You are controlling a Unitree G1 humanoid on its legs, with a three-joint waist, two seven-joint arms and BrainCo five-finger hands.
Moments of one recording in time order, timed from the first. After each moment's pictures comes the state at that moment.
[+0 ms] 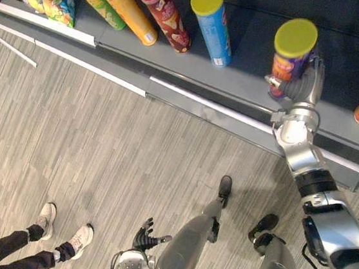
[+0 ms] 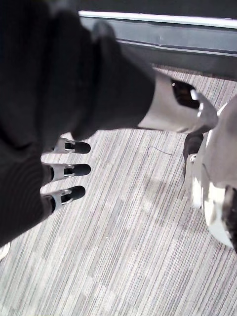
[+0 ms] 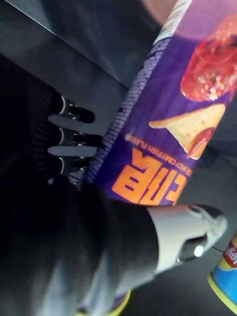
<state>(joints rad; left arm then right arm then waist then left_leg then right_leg) 0.08 0.15 -0.29 0.76 -0.31 -0.15 0.19 -0.95 -0.38 0.20 0.69 -0.37 -0.16 -0.65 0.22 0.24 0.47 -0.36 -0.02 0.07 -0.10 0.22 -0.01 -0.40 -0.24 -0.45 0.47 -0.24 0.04</state>
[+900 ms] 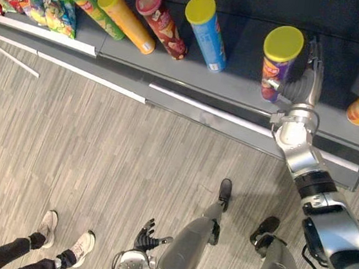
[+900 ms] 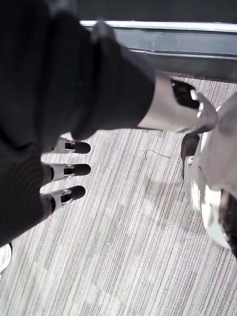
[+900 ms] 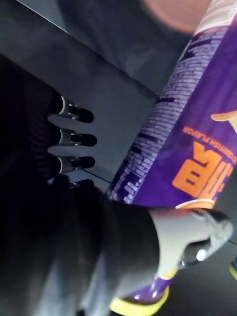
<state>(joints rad) 0.06 0.15 -0.31 0.80 -0.31 -0.16 0.19 -0.92 -0.37 0.20 0.67 -0.37 -0.18 -0.65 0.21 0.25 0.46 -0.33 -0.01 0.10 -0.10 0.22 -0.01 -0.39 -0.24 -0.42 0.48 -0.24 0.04</state>
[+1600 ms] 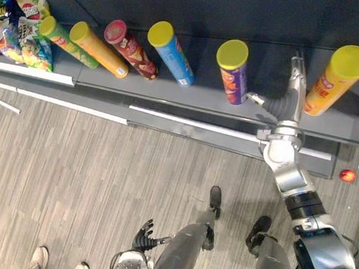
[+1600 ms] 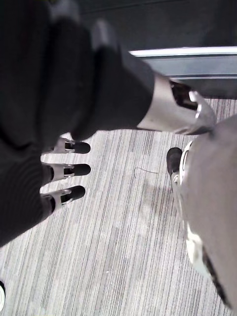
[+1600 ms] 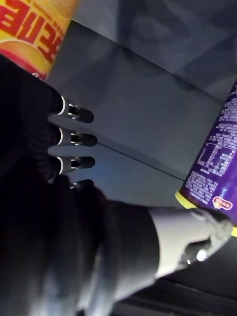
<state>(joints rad) 0.07 0.16 -0.27 0.80 -0.30 -0.16 0.16 -0.72 -0.29 0.22 0.39 -0.43 -0.19 -0.62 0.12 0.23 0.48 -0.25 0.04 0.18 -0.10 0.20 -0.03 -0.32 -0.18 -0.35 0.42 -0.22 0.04</state>
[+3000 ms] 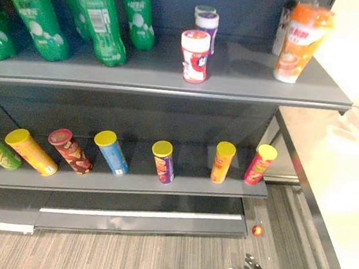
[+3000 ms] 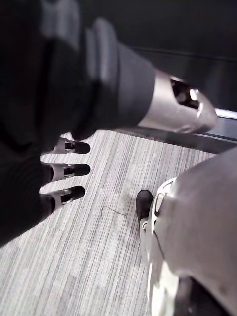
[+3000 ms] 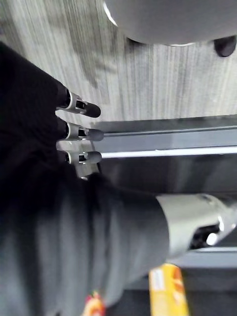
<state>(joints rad) 0.21 0.13 0.09 1.06 -0.31 -0.05 0.13 0.16 -0.08 -0.01 0.88 0.05 -0.07 0.00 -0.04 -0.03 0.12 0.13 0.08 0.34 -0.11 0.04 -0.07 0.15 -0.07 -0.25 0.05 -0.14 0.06</state>
